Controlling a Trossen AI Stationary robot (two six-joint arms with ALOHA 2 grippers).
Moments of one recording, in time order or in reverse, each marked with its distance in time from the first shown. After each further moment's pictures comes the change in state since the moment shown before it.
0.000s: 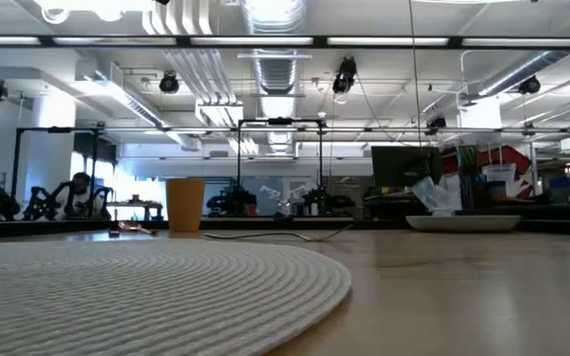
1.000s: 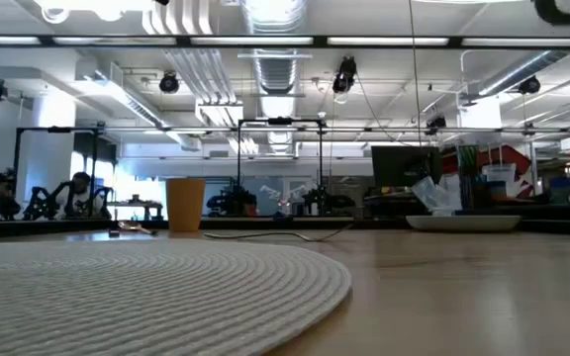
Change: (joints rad) left arm 0.000 -0.003 0.000 0.000 -0.063 0.037; right arm -0.005 0.076 0.082 -0.100 -0.051 -0.065
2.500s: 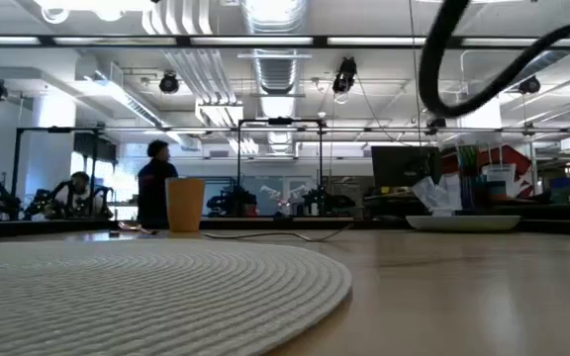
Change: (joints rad) left arm 0.000 -0.042 0.000 -0.037 -0.040 0.036; right arm -0.087 0.211 0.133 -0.203 0.046 -0.261
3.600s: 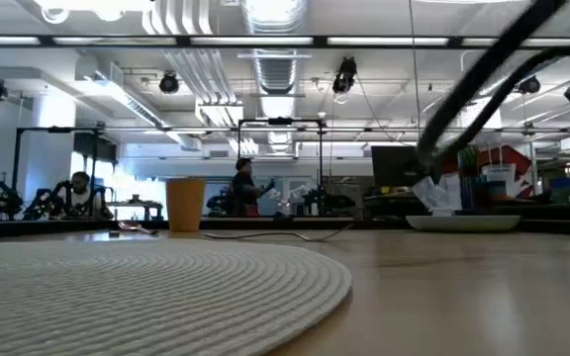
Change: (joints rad) left arm 0.000 -0.009 0.000 -0.001 -0.002 -0.003; right arm -0.026 -0.006 -0.062 -0.063 0.059 -0.199
